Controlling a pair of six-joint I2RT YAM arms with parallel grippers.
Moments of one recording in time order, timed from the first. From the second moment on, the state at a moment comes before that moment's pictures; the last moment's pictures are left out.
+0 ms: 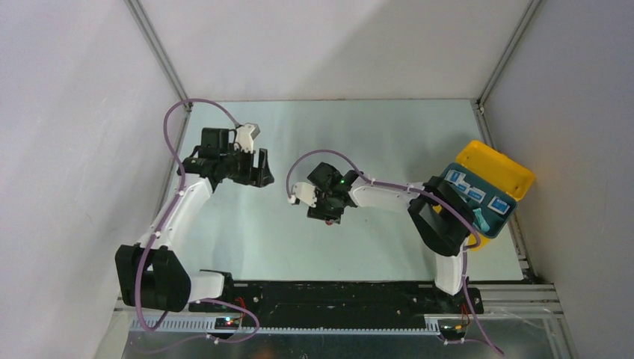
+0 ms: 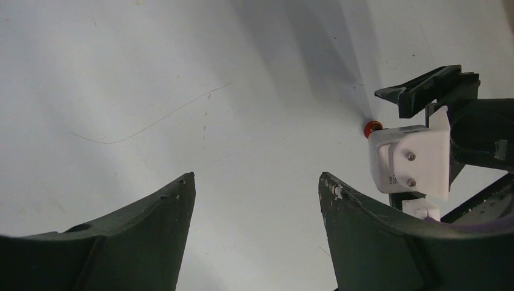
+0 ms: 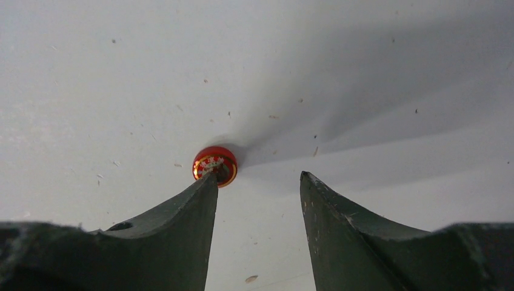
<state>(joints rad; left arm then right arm) -0.12 1.28 1.05 -0.63 0.40 0.05 0.90 1.90 1.30 -0.52 -0.06 -0.56</state>
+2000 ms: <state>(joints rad) -0.11 1.34 1.05 -0.63 0.42 0.05 0.64 1.64 1.33 -0.81 -0.09 -0.51</state>
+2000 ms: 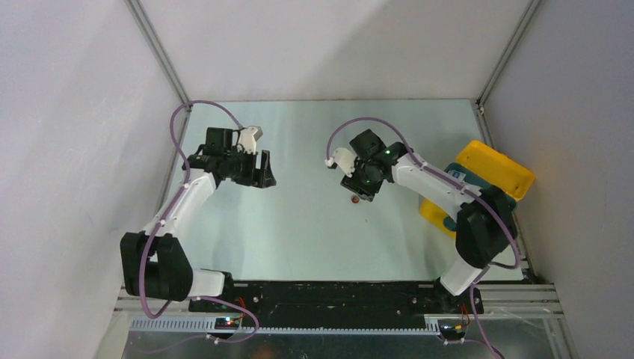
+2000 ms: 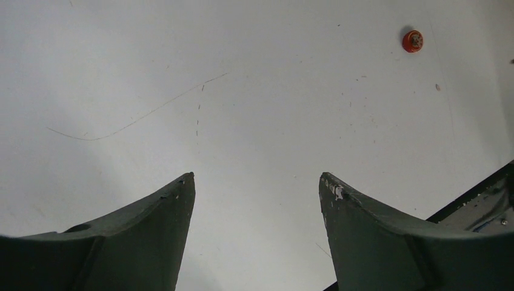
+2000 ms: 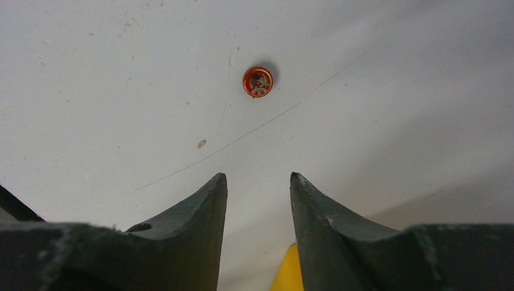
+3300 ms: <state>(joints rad) -0.11 1.34 1.05 -0.64 0.43 0.04 0.67 2.04 1.50 -0.77 -0.07 -0.47</state>
